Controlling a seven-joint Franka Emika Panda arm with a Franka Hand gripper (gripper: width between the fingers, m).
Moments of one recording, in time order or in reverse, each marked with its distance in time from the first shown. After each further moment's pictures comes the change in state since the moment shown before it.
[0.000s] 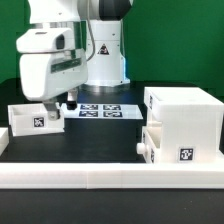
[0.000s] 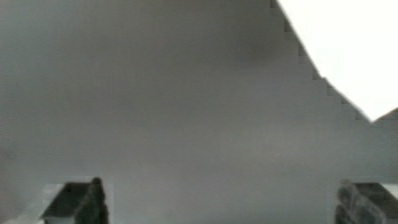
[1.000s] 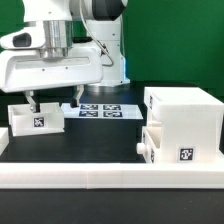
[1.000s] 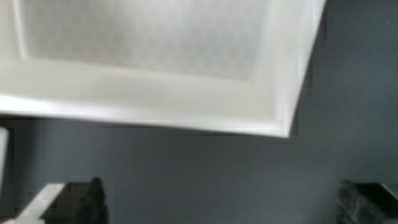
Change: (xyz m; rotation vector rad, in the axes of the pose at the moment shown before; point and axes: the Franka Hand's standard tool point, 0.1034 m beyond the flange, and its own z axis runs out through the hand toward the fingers) arm -0.023 -0.015 -0.003 0.002 -0.012 0.746
